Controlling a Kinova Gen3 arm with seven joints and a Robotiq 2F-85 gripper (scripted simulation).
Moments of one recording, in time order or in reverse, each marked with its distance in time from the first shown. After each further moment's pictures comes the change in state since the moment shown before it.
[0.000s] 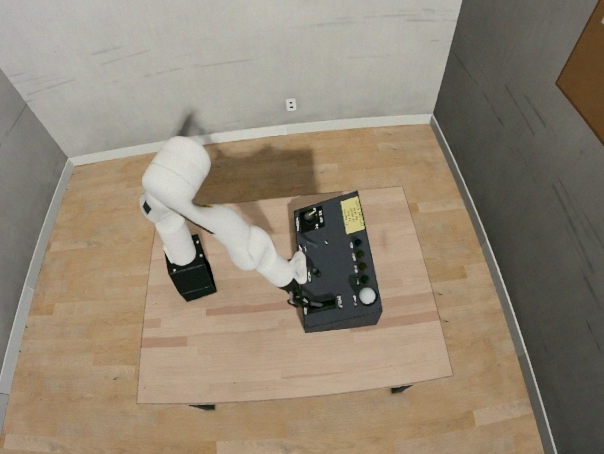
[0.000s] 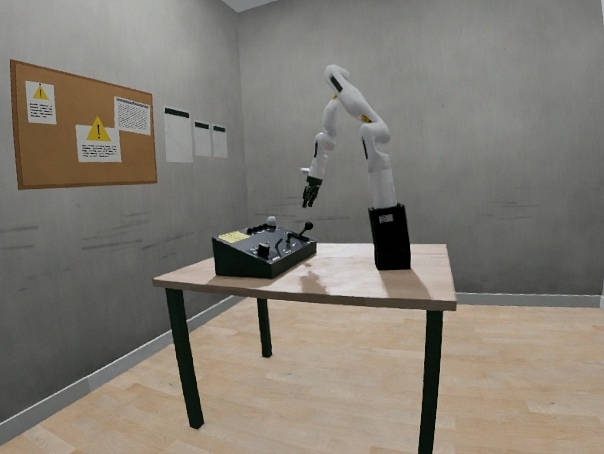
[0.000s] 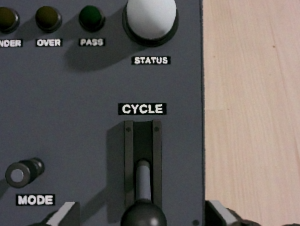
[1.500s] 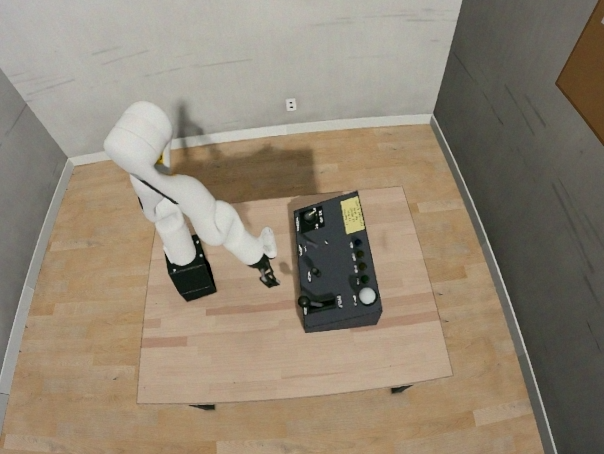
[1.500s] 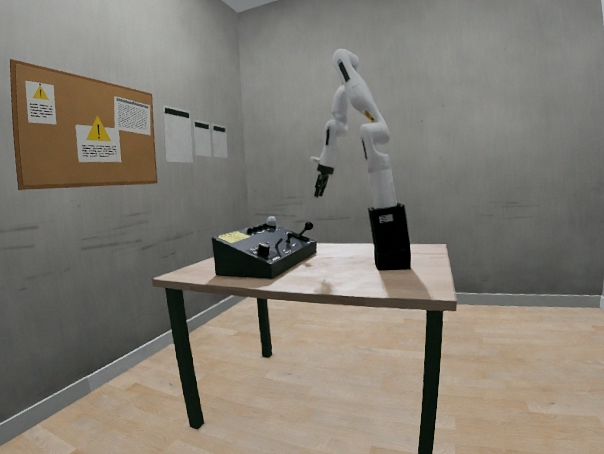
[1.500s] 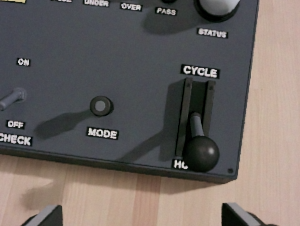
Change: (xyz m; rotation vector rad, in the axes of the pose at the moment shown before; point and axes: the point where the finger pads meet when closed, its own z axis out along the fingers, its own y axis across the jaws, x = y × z) arm -0.057 -0.056 -0.069 0.023 -0.019 -0.139
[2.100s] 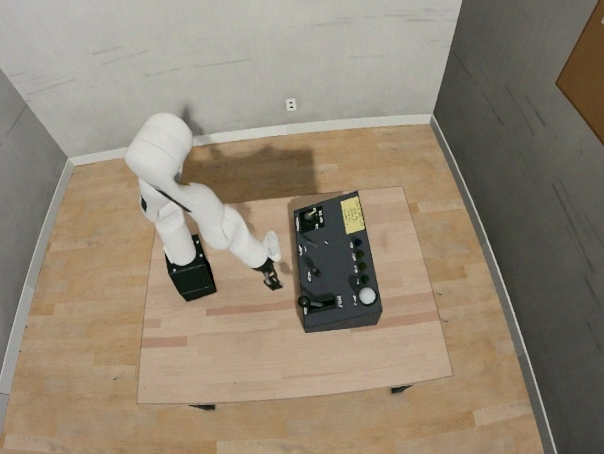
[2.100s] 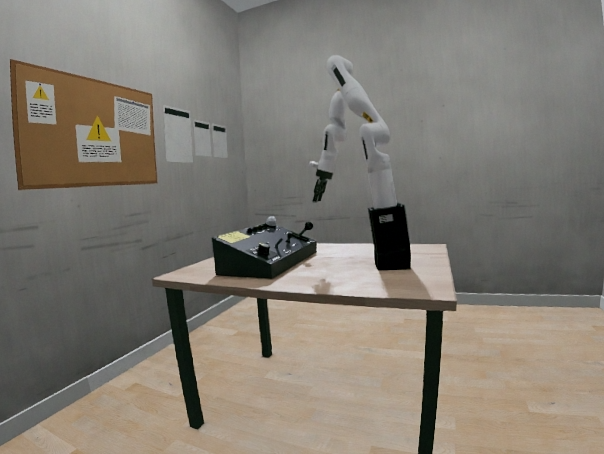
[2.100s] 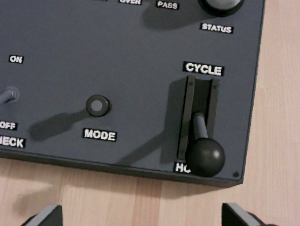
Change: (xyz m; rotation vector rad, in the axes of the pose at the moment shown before) arm 0.001 0.001 0.023 0.001 0.000 0.000
